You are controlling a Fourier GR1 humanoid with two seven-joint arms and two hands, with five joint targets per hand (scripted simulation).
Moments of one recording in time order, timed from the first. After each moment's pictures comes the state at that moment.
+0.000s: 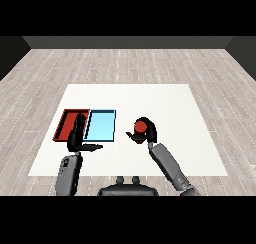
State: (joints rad) left arm -0.03 0.06 0.04 -1.63 0.03 -0.07 -0.38; right arm -0.33 -0.07 0.41 -1.30 -0.21 -0.50 -0.23
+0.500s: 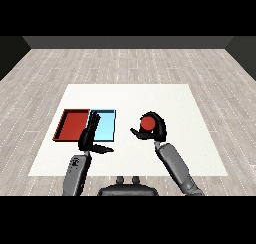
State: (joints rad) left arm -0.05 0.01 -0.11 -1.68 0.03 -0.08 -0.27; right arm -0.30 -0.14 0.37 -1.59 -0.14 -0.51 -0.13
